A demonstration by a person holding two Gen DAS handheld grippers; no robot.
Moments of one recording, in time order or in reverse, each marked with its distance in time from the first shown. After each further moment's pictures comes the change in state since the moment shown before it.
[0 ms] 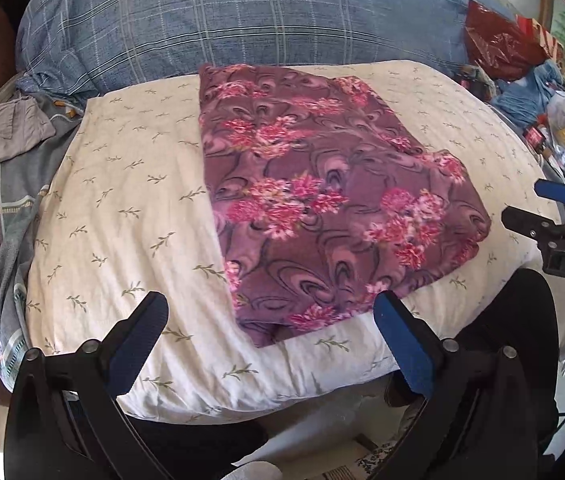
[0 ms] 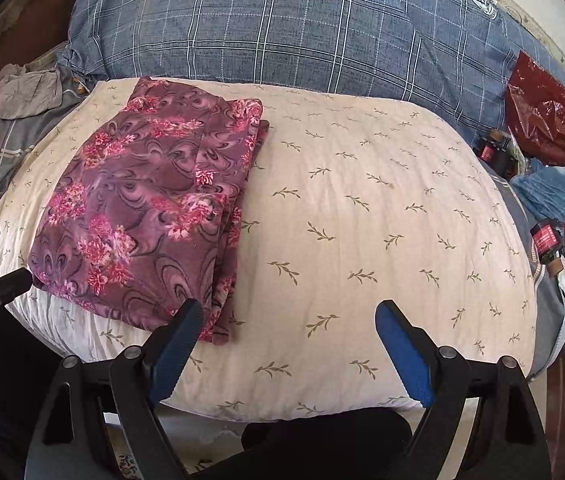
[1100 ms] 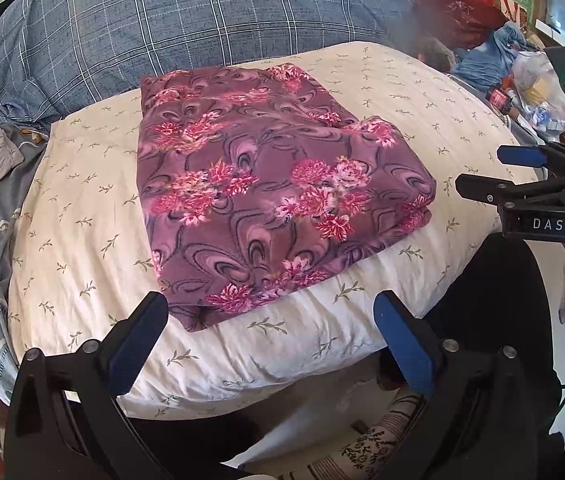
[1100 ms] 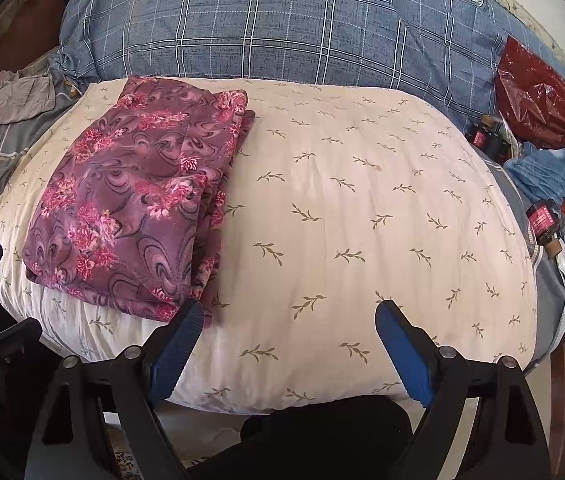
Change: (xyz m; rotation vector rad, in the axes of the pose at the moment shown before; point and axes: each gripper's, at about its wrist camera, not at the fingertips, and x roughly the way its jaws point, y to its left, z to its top) left arm -0.006 -0.051 -0.013 0.111 -0.004 -0.034; right arm 0.001 -0.013 -0.014 0.037 0.009 0.004
